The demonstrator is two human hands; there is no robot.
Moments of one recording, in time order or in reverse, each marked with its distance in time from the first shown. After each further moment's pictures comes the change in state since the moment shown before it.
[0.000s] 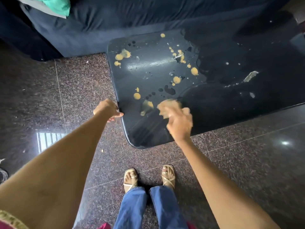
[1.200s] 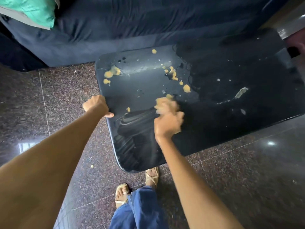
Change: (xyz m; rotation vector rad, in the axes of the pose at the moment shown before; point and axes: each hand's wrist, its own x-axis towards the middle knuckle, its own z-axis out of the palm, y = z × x) left_hand 0.033 0.066 -0.042 0.512 0.118 0.011; right_hand 0.071 -0.048 0.013 0.093 0.096 0.580
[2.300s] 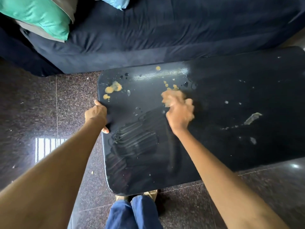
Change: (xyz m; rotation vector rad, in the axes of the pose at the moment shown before) left_hand 0.002 0.031 -0.019 0.208 -0.044 -0.058; right_hand 0.129 -0.009 -0.010 -0.029 -0.085 -0.457
